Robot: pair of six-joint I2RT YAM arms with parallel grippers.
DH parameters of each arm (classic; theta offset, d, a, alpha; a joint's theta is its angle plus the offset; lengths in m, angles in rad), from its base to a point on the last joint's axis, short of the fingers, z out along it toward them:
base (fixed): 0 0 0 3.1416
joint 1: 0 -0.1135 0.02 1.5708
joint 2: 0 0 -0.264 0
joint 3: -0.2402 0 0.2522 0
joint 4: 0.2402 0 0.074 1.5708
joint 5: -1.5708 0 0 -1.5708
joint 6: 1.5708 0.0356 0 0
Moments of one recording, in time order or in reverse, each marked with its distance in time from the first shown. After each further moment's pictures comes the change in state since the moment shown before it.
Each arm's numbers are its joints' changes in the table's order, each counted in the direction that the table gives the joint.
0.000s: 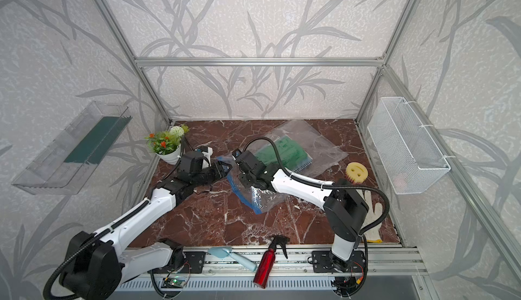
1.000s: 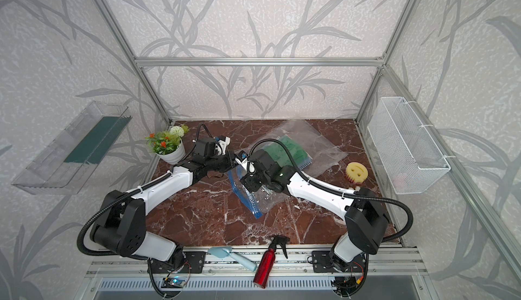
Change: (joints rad) left arm -0.003 0.363 -0.242 -0.134 -0.265 0.039; right arm 0.040 -0.174 0.150 -0.085 0.272 -0.112
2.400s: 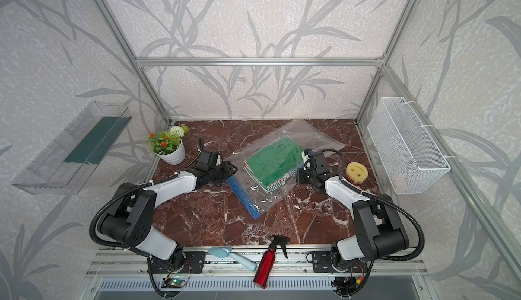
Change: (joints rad) left arm -0.024 0.090 0.127 0.002 0.281 -0.117; right arm 0.626 -0.138 0.459 -0.181 0.148 0.290
